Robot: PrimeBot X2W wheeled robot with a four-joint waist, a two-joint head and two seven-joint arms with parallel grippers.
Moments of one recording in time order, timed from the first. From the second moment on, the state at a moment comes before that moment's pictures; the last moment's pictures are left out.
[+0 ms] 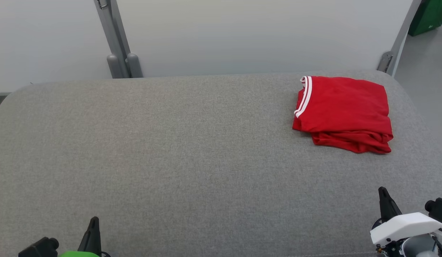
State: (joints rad) left arm 0.13 0.08 -0.06 0.25 -0.74 -0.06 -0.13; right arm 0.11 -0.18 0.11 0.28 0.75 -0.06 -0.15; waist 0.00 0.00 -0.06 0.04
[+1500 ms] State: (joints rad) left arm 0.02 0.05 0.03 0.27 -1.25 -0.10 0.02; right arm 0.01 -0.09 -0.04 0.28 1.25 0.05 0.01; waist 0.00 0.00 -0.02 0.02
